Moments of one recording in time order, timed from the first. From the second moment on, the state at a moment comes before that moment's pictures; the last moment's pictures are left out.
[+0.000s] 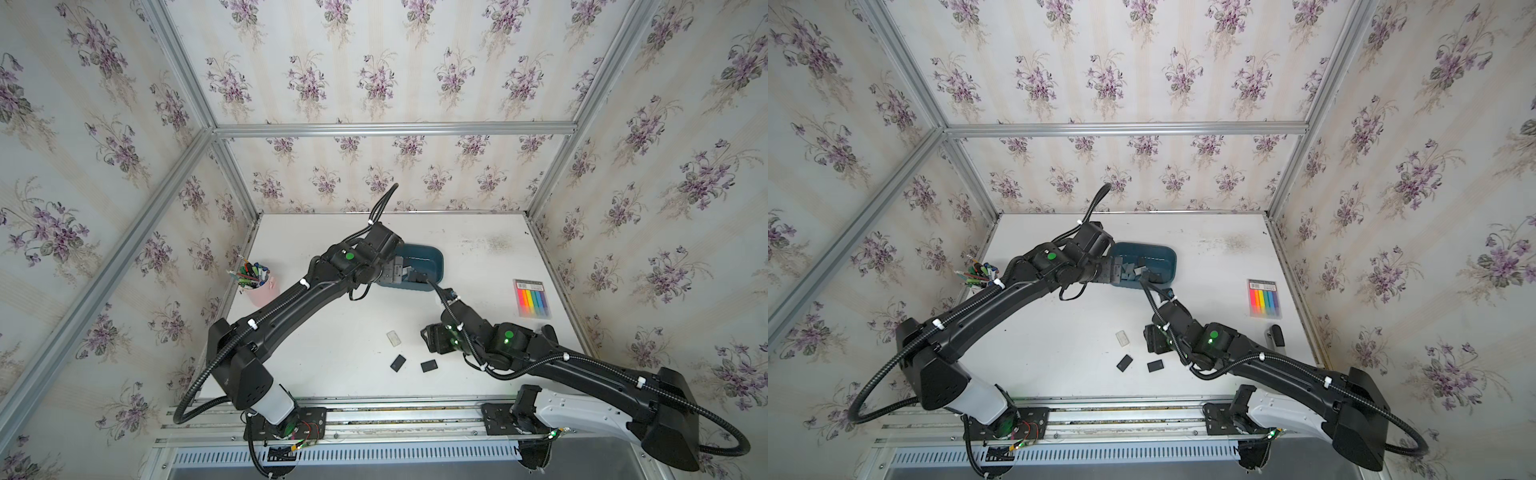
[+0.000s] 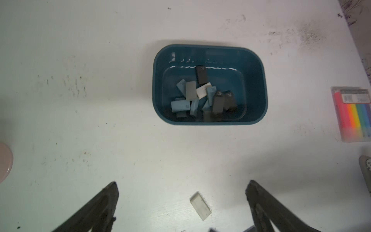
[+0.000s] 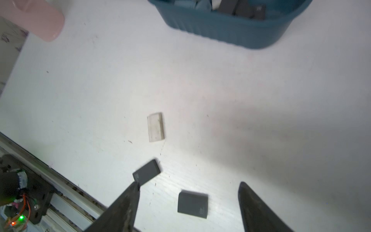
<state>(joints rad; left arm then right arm) -0.73 1.55 1.50 -0.93 -0.29 -0.54 1.04 1.06 0.67 -0.55 0.19 0.71</state>
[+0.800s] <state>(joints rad) -0.79 1.31 1.09 -0.97 -0.35 -0.66 1.29 1.32 0.62 -0.59 0.26 1.01</state>
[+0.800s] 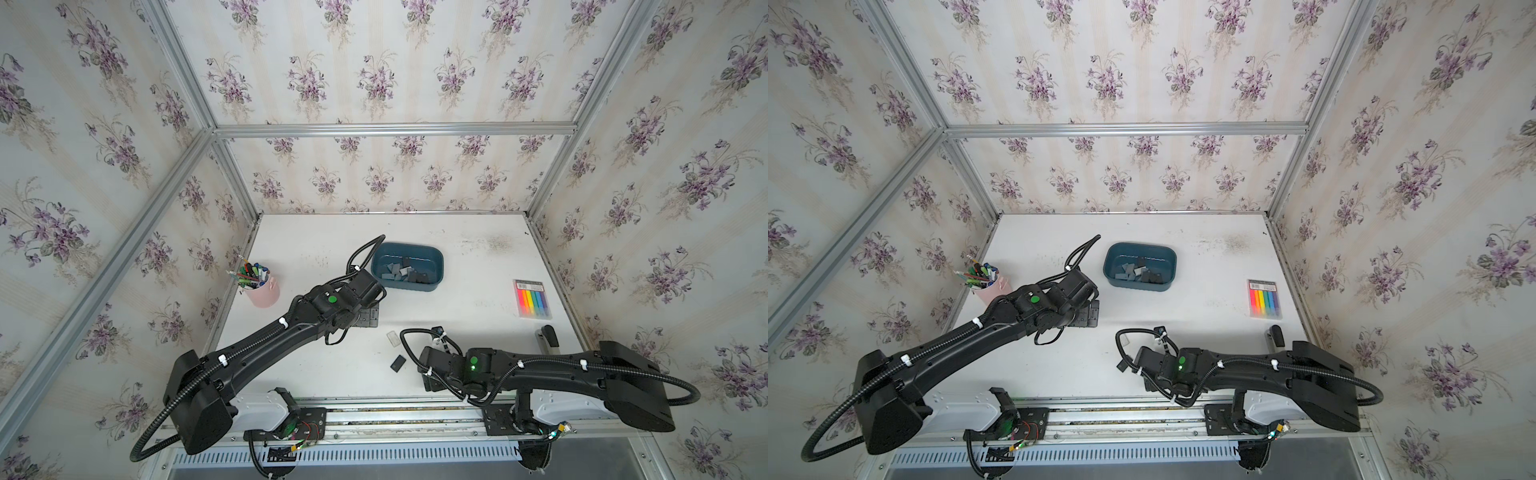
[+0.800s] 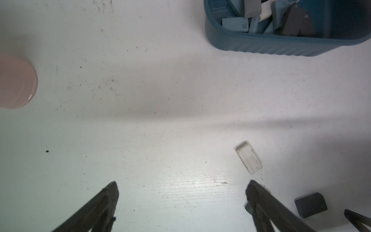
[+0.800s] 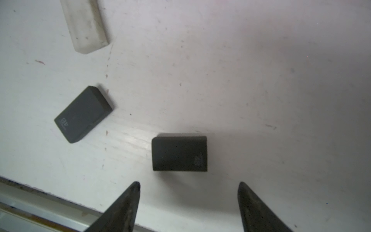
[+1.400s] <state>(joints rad) -0.80 1.28 0.98 -0.96 -0.34 -0.70 1.22 1.44 0.65 -0.54 0.28 0.93</state>
